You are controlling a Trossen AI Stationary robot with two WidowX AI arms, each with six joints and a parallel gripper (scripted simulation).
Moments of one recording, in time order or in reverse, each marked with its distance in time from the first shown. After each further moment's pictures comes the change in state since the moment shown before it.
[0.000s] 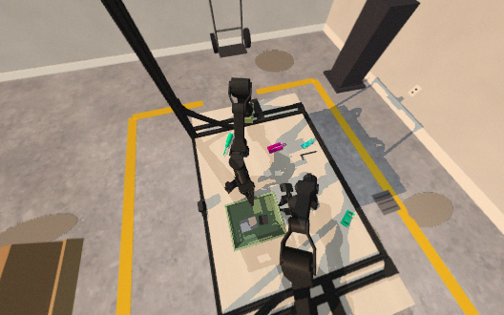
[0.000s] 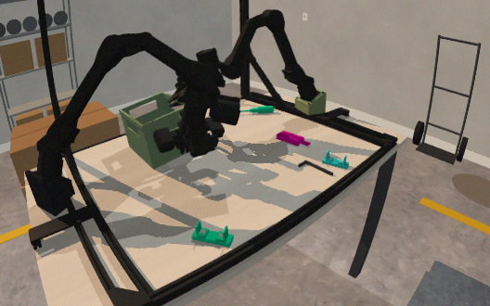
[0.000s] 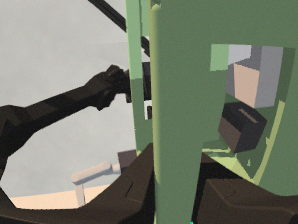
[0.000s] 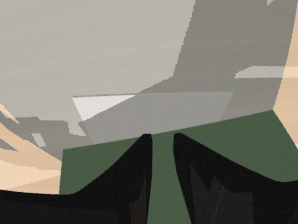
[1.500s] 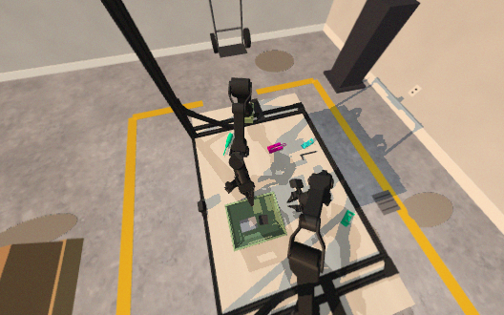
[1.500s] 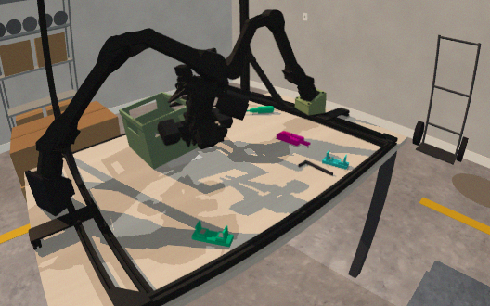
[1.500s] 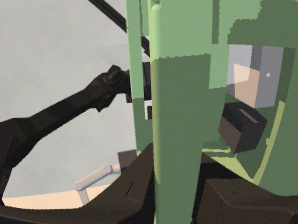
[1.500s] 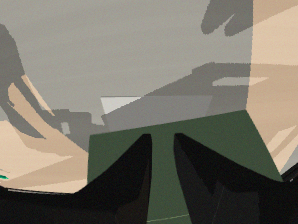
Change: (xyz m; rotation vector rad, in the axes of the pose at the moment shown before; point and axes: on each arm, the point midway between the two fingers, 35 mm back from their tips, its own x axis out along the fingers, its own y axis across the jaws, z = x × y) left arm 0.000 0.000 0.000 0.000 0.000 0.001; right arm -0.050 0.004 0.015 -0.016 -0.003 0.020
